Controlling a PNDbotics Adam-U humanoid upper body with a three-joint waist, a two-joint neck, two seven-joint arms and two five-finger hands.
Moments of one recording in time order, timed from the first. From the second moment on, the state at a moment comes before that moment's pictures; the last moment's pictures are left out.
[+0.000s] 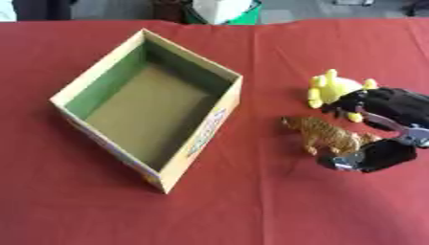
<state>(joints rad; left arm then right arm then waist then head) -0.22 0.22 -0.03 -1.98 -0.15 -0.26 0.60 -0.29 -0.91 0.16 -1.94 0.76 0.06 0.54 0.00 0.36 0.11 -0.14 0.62</state>
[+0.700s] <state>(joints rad) -0.22 0.22 -0.03 -1.98 -0.14 -0.26 0.60 -0.32 -0.89 0.19 -1.85 0.79 0.03 0.57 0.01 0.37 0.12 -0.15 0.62</state>
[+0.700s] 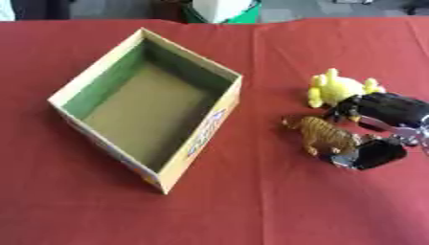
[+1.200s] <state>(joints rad) -0.22 0.22 -0.03 -1.98 -0.14 -0.26 0.60 -0.33 -0.88 0.19 -1.85 0.77 0.03 0.53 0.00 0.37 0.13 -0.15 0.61</state>
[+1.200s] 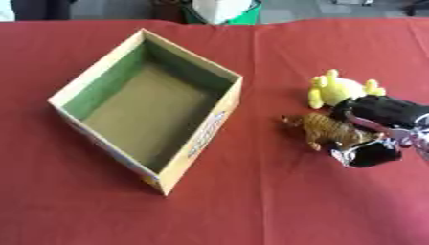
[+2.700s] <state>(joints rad) -0.22 0.22 -0.03 -1.98 -0.13 -0.26 0.60 -0.37 -0.93 0.18 -1.98 0.67 0.03 0.46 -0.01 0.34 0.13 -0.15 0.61</state>
